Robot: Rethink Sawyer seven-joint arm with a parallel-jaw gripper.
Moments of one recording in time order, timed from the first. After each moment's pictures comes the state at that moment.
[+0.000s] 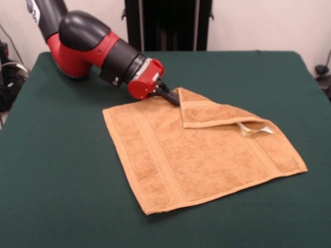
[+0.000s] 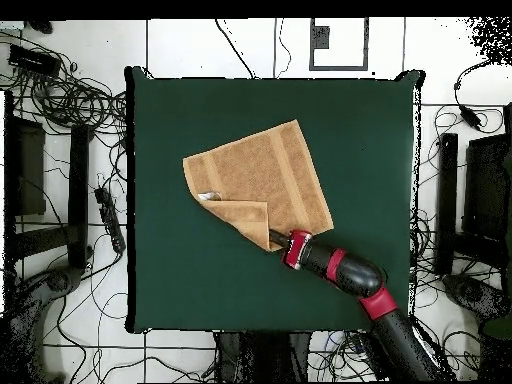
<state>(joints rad) -1.52 0.32 0.88 1.77 -0.65 0.66 -0.06</state>
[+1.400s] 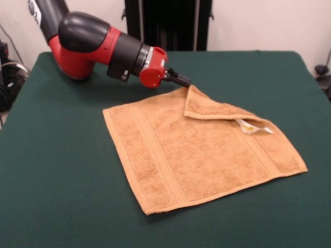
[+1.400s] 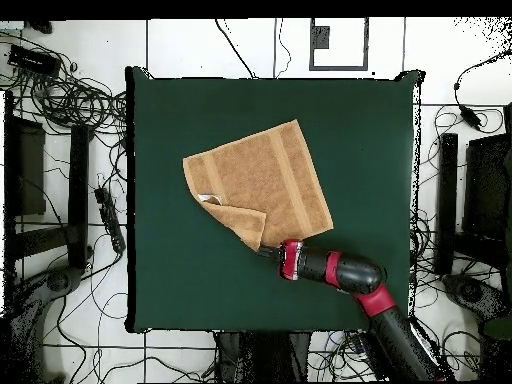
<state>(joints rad) -1.51 0.33 0.89 1.77 -0.63 0.86 -0.16</state>
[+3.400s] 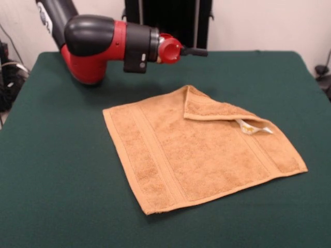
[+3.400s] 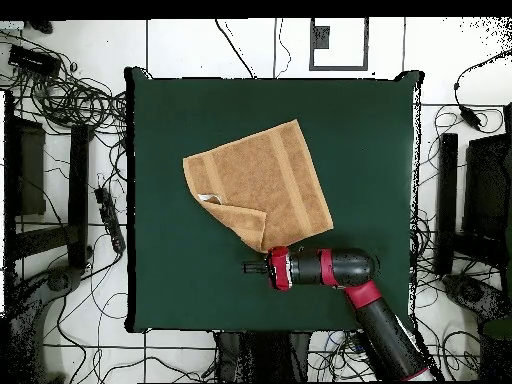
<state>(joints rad) -1.51 0.41 0.95 1.77 -0.58 1.13 -0.55</state>
